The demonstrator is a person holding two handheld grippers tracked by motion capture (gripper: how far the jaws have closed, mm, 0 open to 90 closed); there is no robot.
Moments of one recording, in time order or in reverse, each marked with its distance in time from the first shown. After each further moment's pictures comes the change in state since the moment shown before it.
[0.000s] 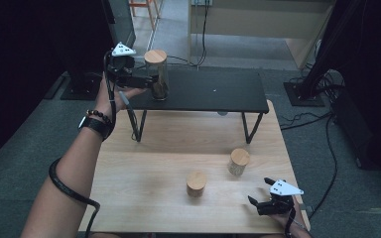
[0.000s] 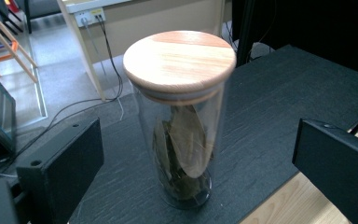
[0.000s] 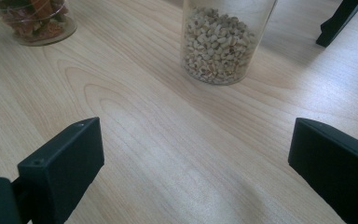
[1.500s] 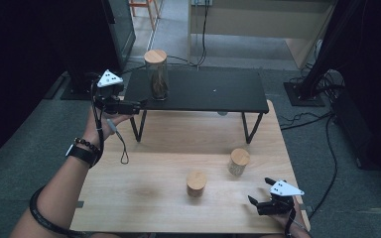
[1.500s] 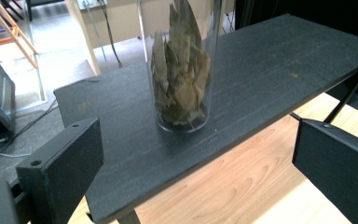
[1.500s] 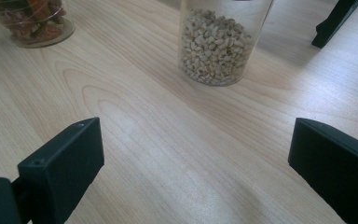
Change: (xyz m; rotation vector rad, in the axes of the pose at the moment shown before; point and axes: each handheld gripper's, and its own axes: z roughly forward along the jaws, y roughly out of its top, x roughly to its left) left arm -0.004 -0.065 -0.032 0.017 0.002 -0.030; right arm 0.002 -0.001 -0.001 -0.007 -0.010 0.000
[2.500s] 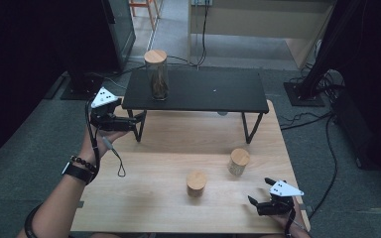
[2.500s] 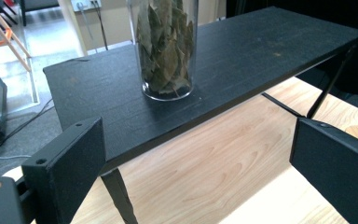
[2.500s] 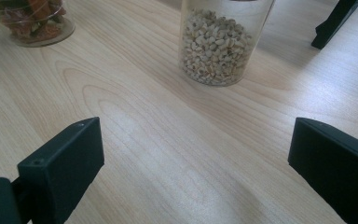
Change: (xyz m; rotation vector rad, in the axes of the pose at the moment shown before) left arm -0.007 -0.044 -0.017 -0.037 -0.026 0.001; right arm 0.002 0.000 0.000 -0.002 -0.005 -0.007
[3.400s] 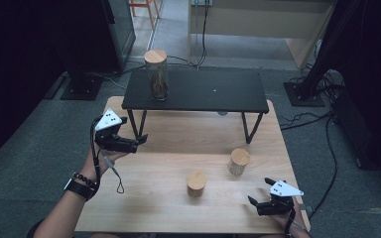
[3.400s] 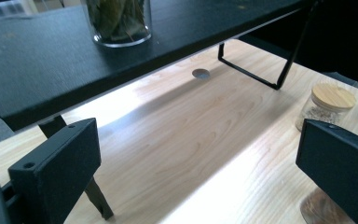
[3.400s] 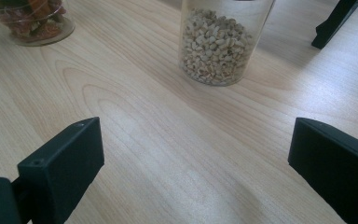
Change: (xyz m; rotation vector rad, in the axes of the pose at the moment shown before) left arm 0.003 -0.052 0.003 0.017 -0.116 0.030; right arm 0.000 0.001 0.000 0.003 0.000 -0.002
